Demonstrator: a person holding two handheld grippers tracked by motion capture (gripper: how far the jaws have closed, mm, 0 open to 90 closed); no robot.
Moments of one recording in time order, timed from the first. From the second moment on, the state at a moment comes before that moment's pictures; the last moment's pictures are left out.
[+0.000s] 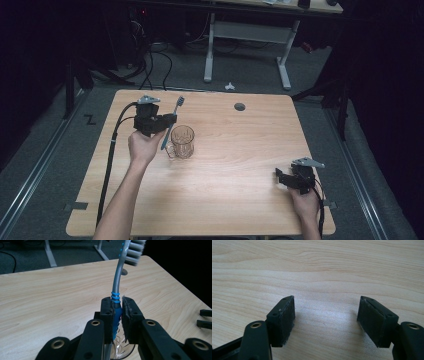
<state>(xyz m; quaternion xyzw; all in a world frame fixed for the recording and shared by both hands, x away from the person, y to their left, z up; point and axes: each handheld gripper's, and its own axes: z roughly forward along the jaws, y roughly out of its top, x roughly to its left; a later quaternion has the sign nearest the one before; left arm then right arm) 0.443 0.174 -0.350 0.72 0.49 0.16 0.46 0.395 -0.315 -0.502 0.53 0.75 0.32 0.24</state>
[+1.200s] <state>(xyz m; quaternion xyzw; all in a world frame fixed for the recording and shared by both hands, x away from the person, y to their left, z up) 0.455 0.171 -0.365 0.70 0.49 0.17 0.49 0.395 -0.315 -0.502 0.53 0.75 0.32 0.24</state>
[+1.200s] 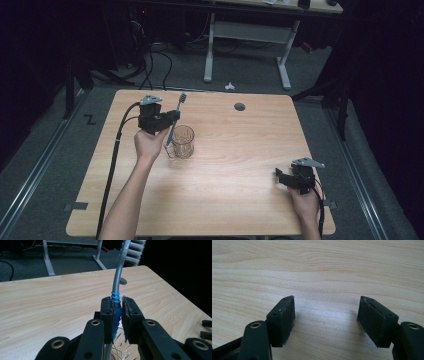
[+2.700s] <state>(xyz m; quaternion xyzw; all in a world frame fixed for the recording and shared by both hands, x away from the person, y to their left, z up) 0.444 0.181 -0.366 0.73 0.48 0.16 0.45 0.395 -0.315 -0.502 0.53 0.75 0.32 0.24</state>
